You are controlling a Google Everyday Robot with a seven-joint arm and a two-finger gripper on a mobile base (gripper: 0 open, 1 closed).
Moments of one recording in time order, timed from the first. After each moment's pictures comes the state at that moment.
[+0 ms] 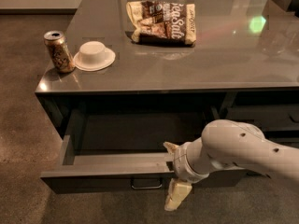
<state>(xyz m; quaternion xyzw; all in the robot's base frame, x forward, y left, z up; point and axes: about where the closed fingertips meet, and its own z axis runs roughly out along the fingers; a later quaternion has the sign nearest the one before) 0.403 -0.054 0.654 -0.68 0.68 0.12 0.22</state>
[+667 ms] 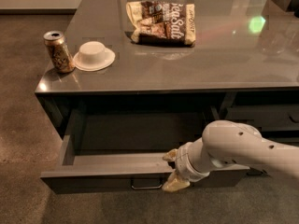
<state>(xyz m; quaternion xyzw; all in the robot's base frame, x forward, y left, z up) 0.412 -0.062 0.632 -0.67 0.70 0.13 0.21</state>
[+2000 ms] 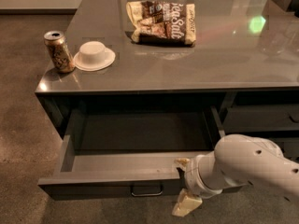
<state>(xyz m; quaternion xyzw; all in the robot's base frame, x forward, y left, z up) 0.374 -0.084 0.640 -0.66 0.72 0.11 0.20</state>
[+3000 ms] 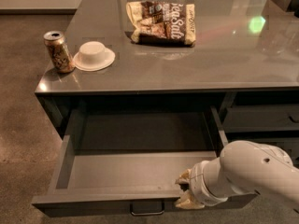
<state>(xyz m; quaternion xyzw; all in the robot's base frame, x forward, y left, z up) 0.355 -0.093 0.644 -0.65 0.73 0.11 0.20</state>
